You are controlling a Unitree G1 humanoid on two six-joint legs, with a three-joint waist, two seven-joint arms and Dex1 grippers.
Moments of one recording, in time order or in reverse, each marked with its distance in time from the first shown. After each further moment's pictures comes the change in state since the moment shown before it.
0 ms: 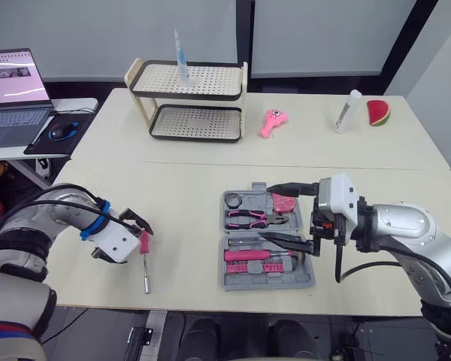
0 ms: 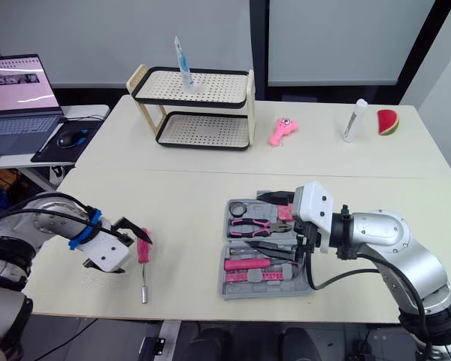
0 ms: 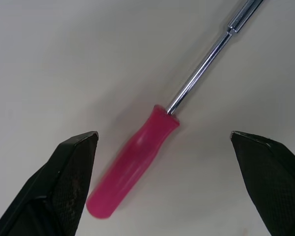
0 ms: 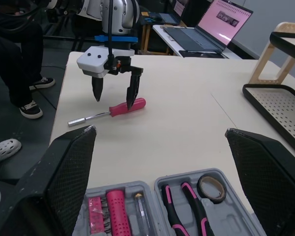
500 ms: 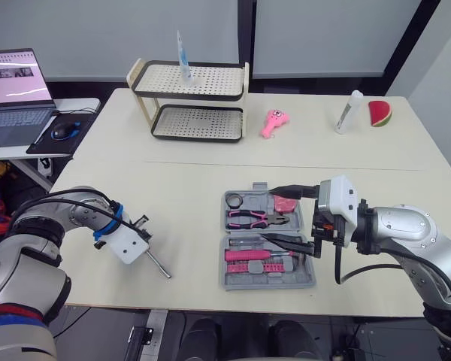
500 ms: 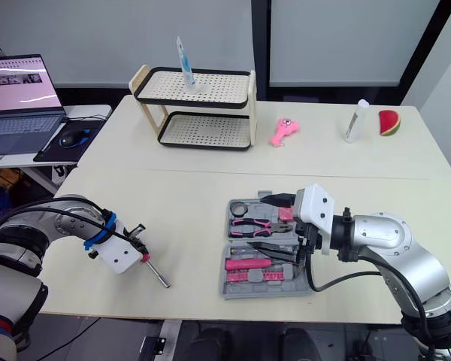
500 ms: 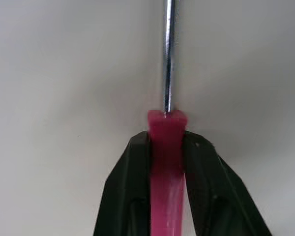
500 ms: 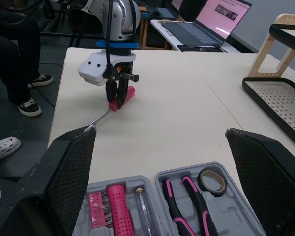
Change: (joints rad) left arm -0.115 -0.039 -0.140 0.135 0.235 -0.045 0.281; right arm 0.003 -0.012 0.000 -0.004 0.000 0.006 -0.006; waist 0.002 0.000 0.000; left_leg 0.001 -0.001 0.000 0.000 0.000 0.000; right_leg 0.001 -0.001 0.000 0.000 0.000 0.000
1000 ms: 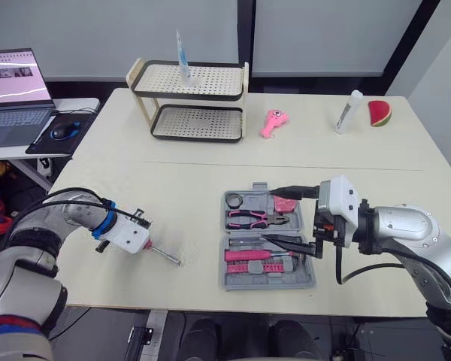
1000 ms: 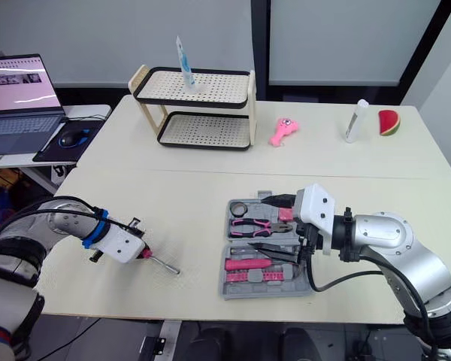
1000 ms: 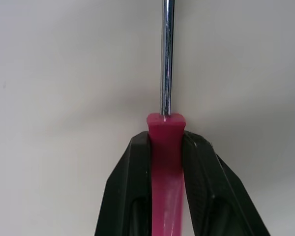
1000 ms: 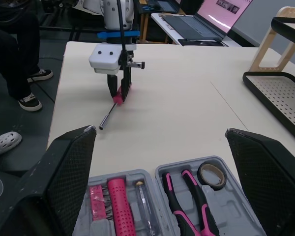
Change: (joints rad) left arm 0.175 0.040 0.170 -0.217 -0.418 0.380 -0.306; right arm 0.005 -0.023 -0.001 -0.020 0.005 0.025 -0.004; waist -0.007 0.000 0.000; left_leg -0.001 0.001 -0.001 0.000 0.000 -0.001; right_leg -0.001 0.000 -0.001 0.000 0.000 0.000
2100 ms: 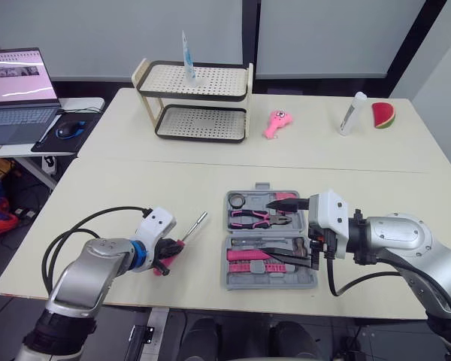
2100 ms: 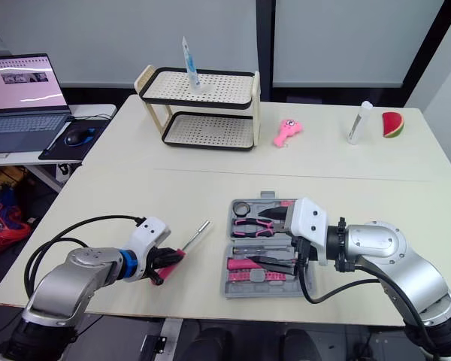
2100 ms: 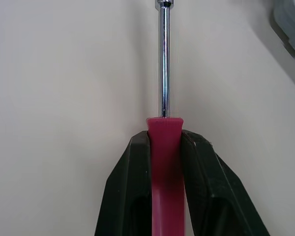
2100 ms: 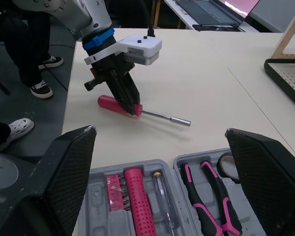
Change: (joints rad) left arm 0.530 -0.298 0.359 -1.164 -0.410 1.826 0.628; right arm 0.030 -0.016 0.057 -0.027 -0.038 0.014 -0.009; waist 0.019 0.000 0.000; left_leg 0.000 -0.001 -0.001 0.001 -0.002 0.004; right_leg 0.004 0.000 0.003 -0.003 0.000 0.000
